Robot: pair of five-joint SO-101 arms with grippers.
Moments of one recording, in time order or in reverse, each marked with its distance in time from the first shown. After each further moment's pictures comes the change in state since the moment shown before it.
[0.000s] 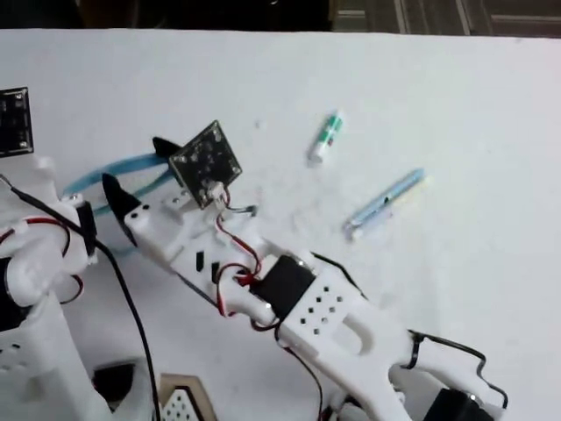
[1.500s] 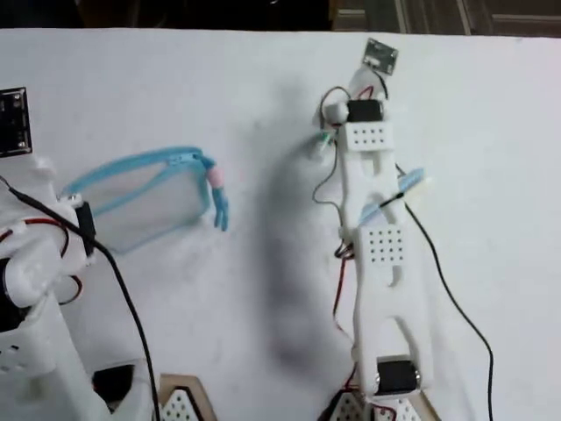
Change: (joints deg) left arm 0.0 0.0 0.0 0.0 0.0; right arm 49.0 104.4 -113.1 55.3 -15.6
